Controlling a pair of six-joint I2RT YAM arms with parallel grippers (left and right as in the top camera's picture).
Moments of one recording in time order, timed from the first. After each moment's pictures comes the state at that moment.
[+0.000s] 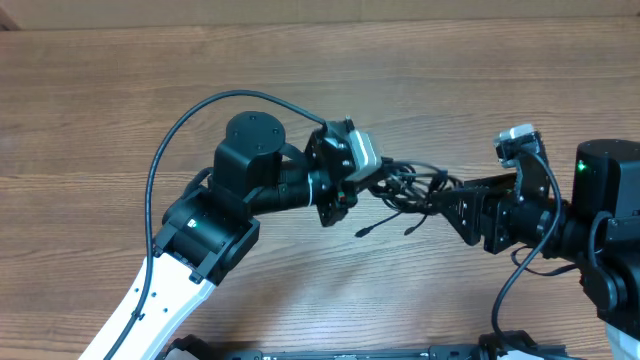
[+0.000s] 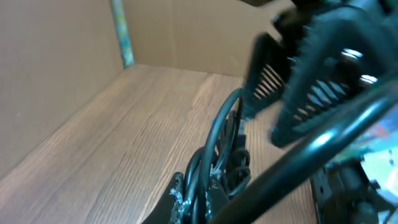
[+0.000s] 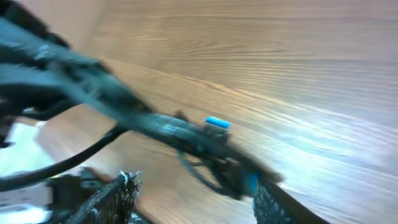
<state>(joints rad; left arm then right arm) -0.60 1.19 1.20 -0.32 0.70 0.21 0.10 0.99 1.43 -1.26 -0.56 0.03</state>
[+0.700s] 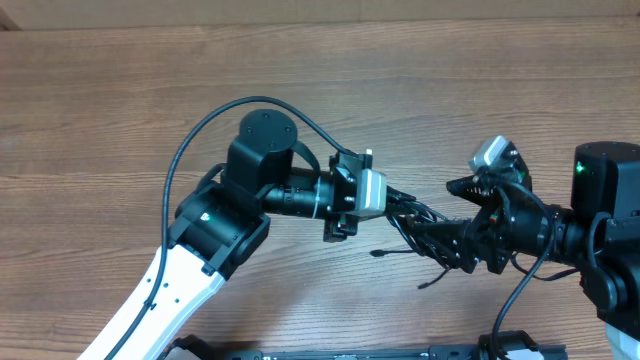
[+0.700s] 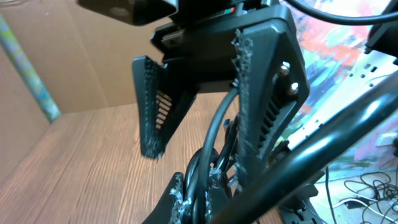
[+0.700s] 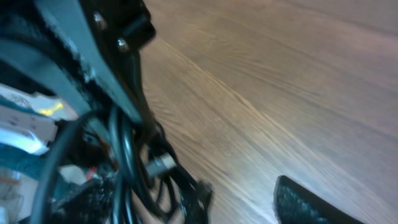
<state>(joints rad) -0.62 1.23 1.20 -0.28 1.02 0.38 0.11 0.99 1.43 -1.29 -0.78 -0.38</state>
